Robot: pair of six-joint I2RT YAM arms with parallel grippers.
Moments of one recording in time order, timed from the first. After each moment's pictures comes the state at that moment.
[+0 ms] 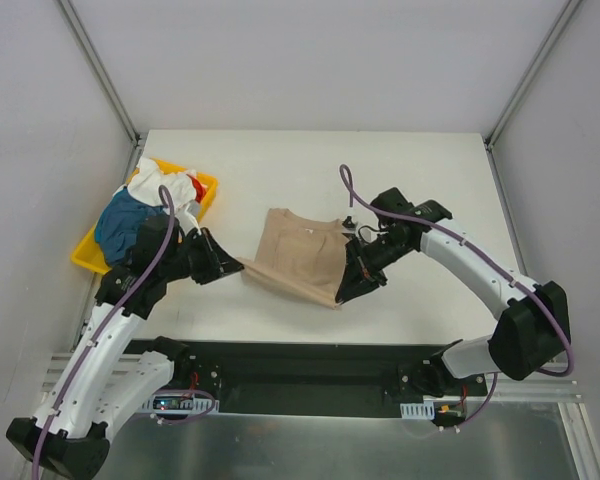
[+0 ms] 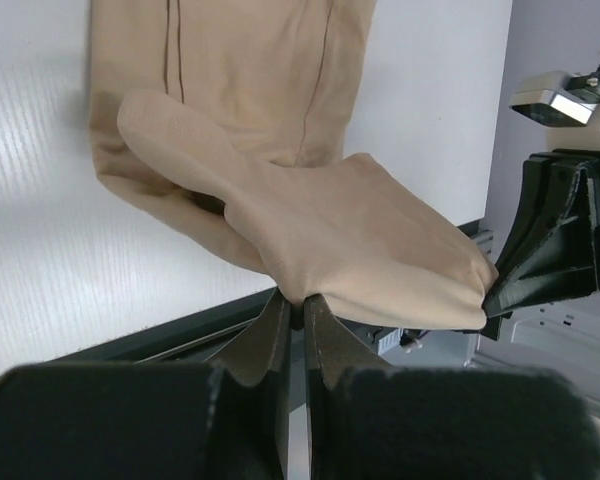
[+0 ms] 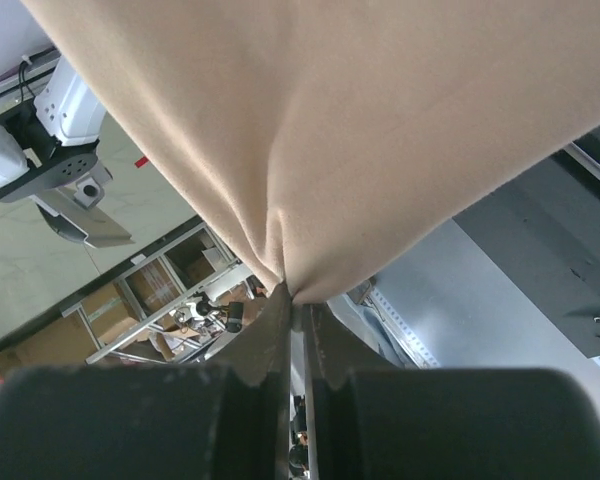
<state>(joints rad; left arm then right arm) -0.32 0.72 0.84 -0.77 0.40 -0.78 0.56 1.41 1.14 -1.11 -0.95 0.45</state>
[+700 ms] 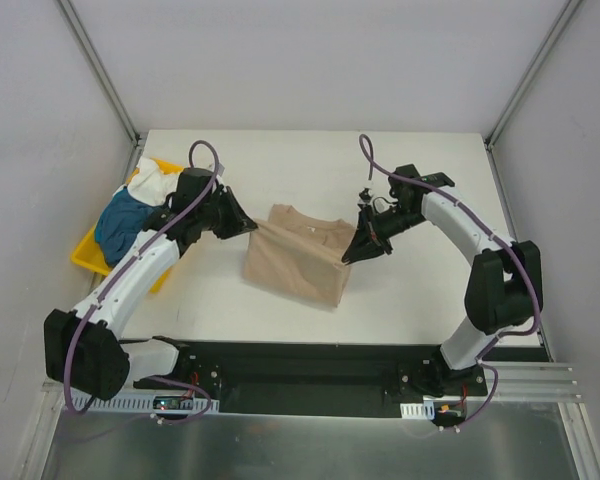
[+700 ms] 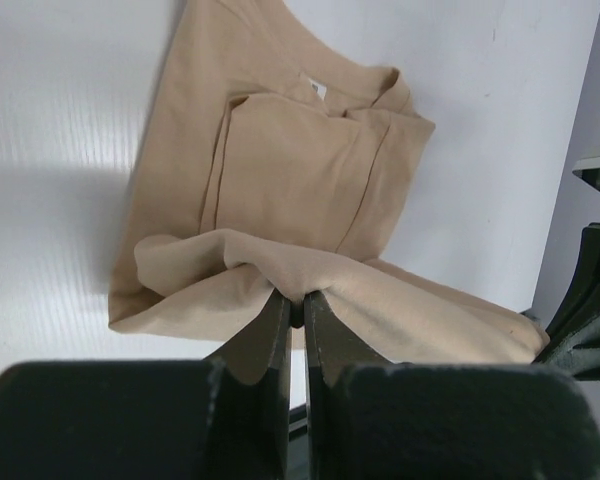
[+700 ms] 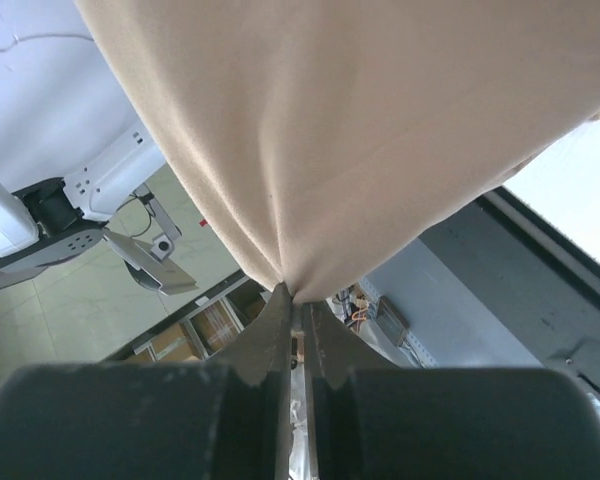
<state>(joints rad) -0.32 1.20 0.99 -0.53 0.28 -0.73 0.34 1.64 1.30 -1.15 -1.02 0.35</state>
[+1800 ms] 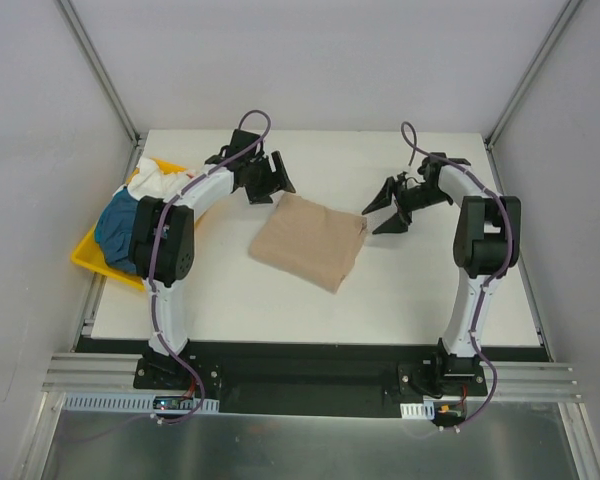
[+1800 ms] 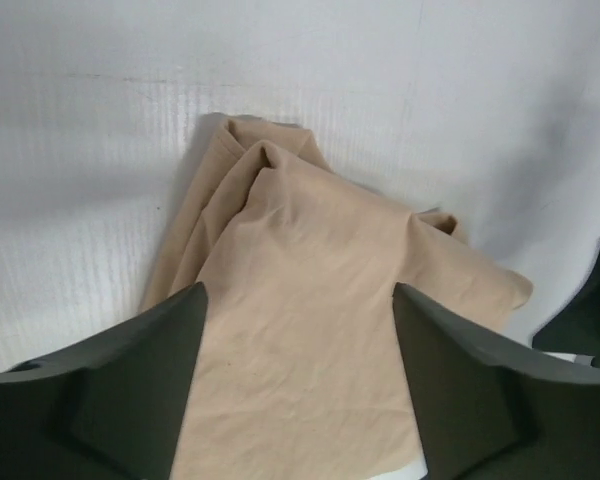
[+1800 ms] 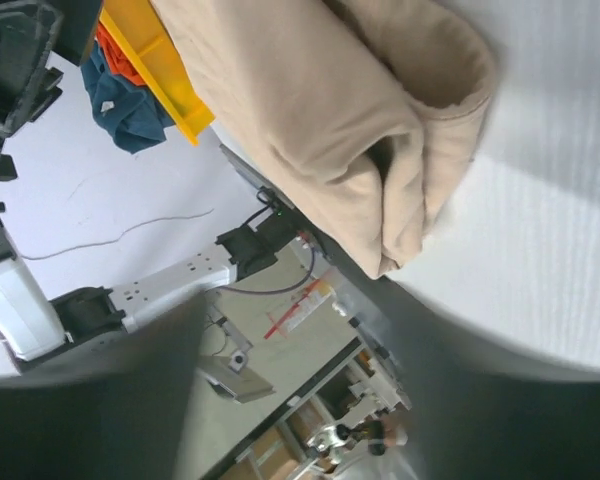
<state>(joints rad) -0.32 2.03 1.59 -0.44 0.32 -0.65 0.04 2.12 1.61 -1.05 -0.97 0.39</state>
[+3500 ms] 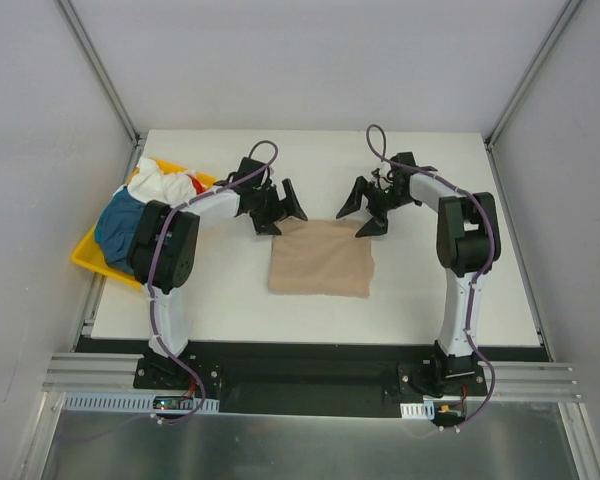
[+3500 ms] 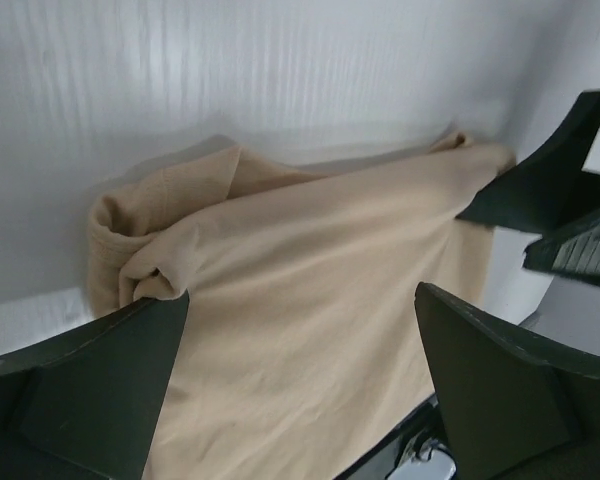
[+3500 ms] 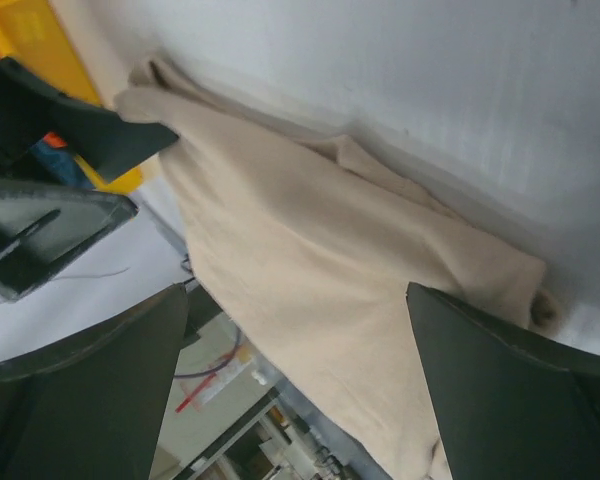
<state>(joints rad) -0.37 2.02 1.38 -0.31 0.43 -0.74 0.17 2.18 1.56 -0.65 -0.82 0.52</state>
